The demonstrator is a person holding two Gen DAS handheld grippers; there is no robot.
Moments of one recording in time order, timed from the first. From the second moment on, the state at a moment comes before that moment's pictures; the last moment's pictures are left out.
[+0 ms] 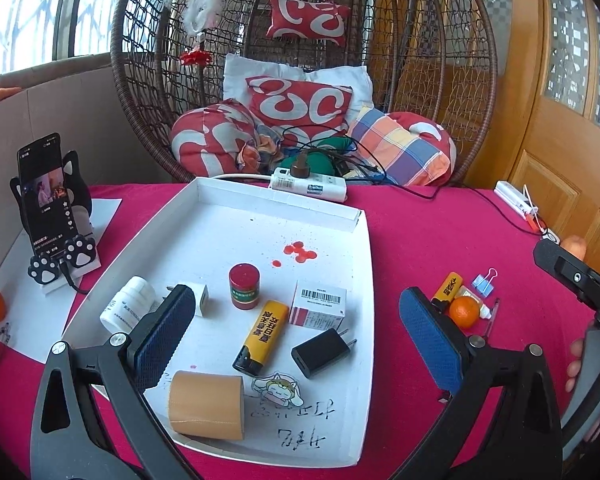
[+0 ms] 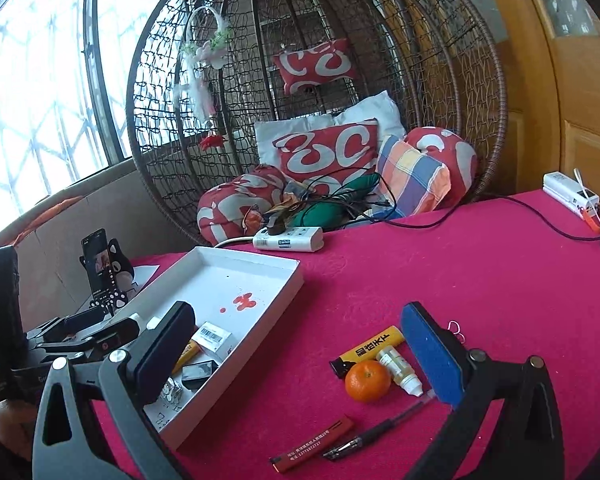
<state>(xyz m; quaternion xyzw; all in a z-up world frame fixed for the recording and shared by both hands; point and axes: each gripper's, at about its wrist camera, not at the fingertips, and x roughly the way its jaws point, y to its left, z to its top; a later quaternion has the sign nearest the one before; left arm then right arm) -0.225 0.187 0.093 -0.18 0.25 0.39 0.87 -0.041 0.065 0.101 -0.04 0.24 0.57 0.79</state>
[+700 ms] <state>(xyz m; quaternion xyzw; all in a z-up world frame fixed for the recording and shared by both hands) -0.191 0.164 0.088 -0.16 0.28 0.35 0.88 0.020 0.016 0.081 0.01 0.28 0.49 0.82</state>
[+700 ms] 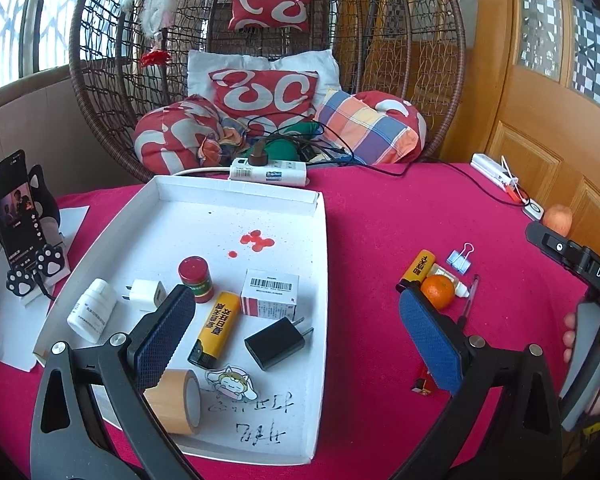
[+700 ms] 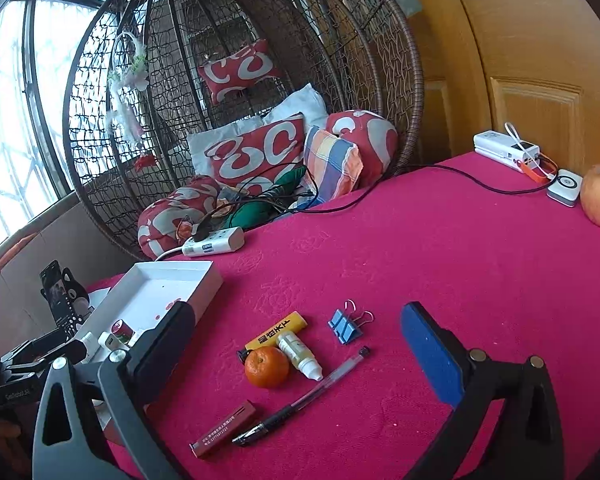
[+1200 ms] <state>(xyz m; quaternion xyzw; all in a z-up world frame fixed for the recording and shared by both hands) -0.163 0.147 0.077 -0.15 0.31 0.31 0.89 0.066 -0.028 0.057 0.04 0.32 0.42 0.85</state>
